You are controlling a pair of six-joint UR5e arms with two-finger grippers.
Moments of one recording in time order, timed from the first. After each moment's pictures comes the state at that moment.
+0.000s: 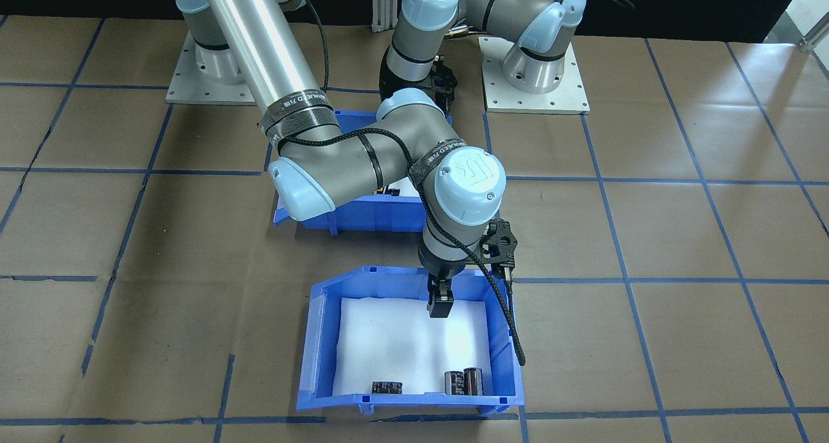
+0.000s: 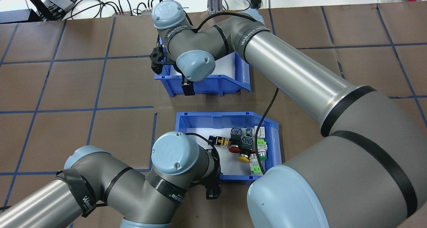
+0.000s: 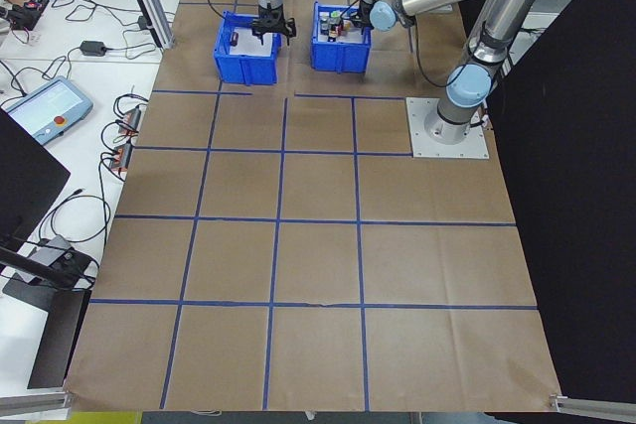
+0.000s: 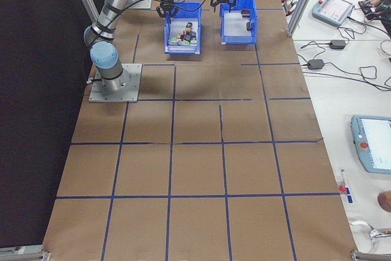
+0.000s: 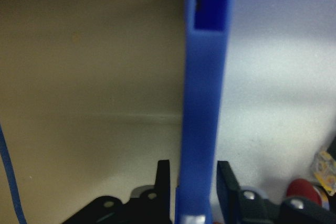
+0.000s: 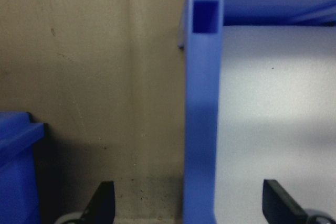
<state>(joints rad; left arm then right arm) -2.09 -1.55 -2.29 -0.75 1.38 -2.11 2.07 -0.87 1.20 -1.89 -1.61 -1.06</state>
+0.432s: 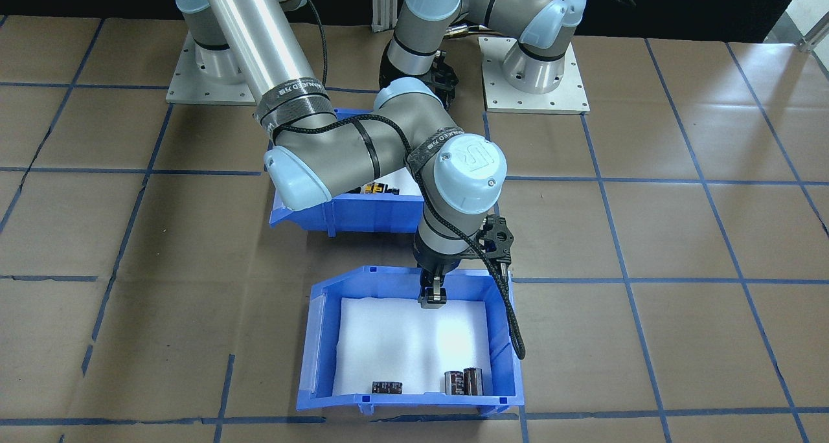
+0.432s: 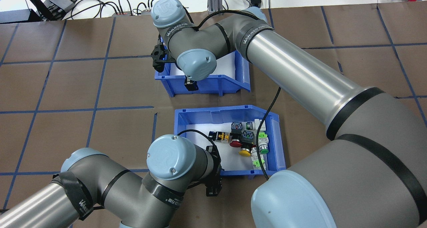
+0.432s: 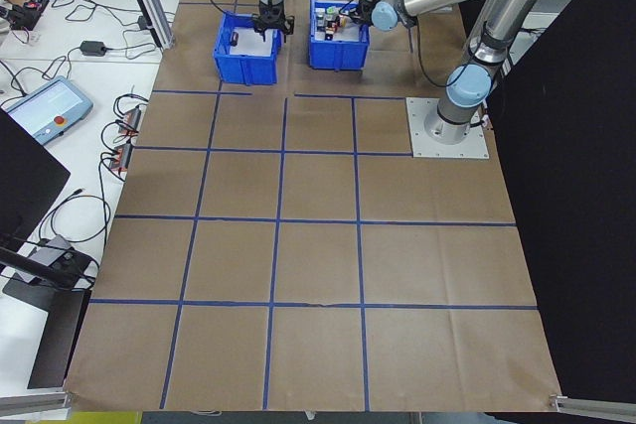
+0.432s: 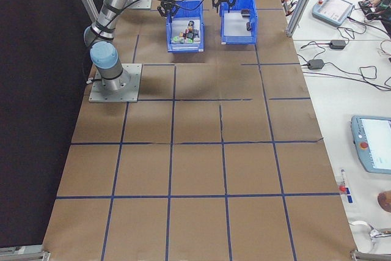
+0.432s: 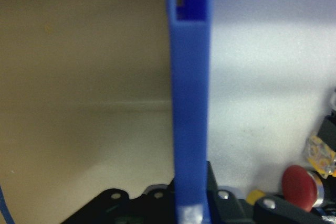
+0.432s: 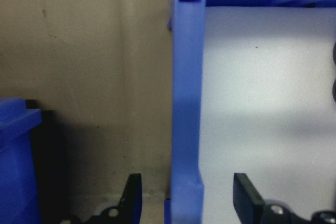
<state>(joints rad) -2.09 -1.52 -2.30 -0.70 1.38 -2.08 2.07 -0.89 1.21 -1.88 -1.67 -1.06</state>
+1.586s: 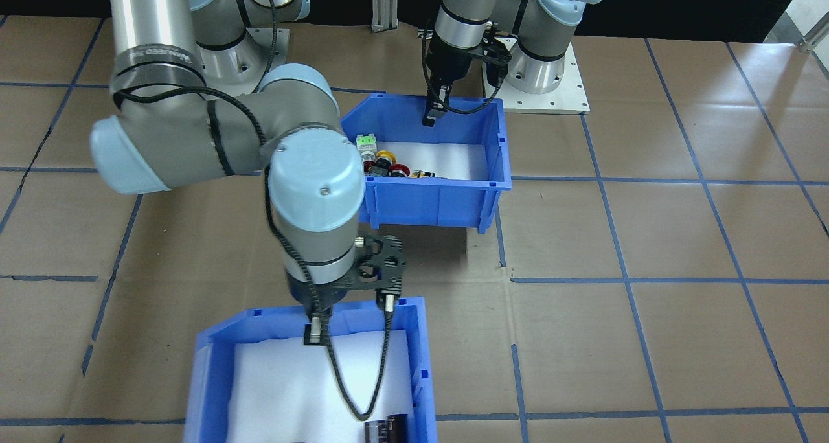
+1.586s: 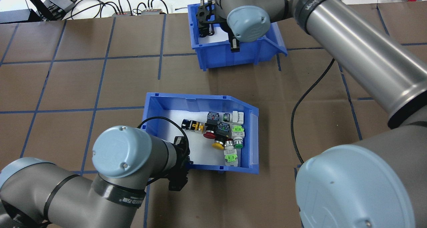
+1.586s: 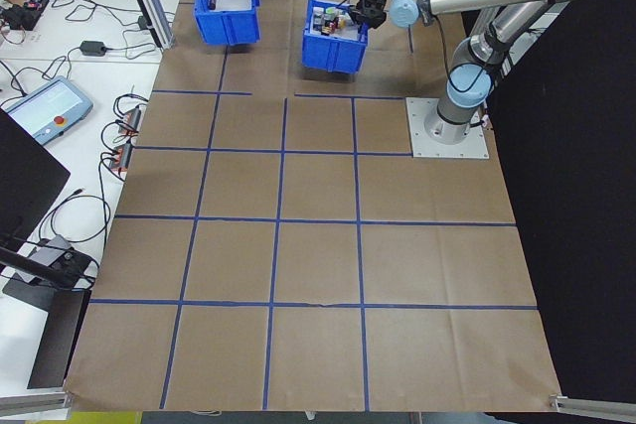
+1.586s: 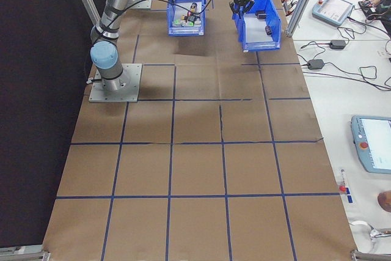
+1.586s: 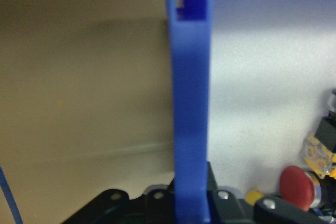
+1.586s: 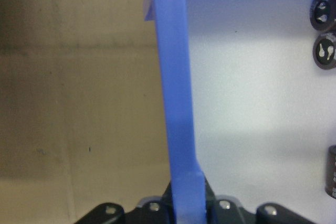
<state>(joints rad) -1.87 -1.28 -2.30 -0.97 1.44 -1.80 1.82 -1.01 1.21 -1.86 -1.69 -1.31</state>
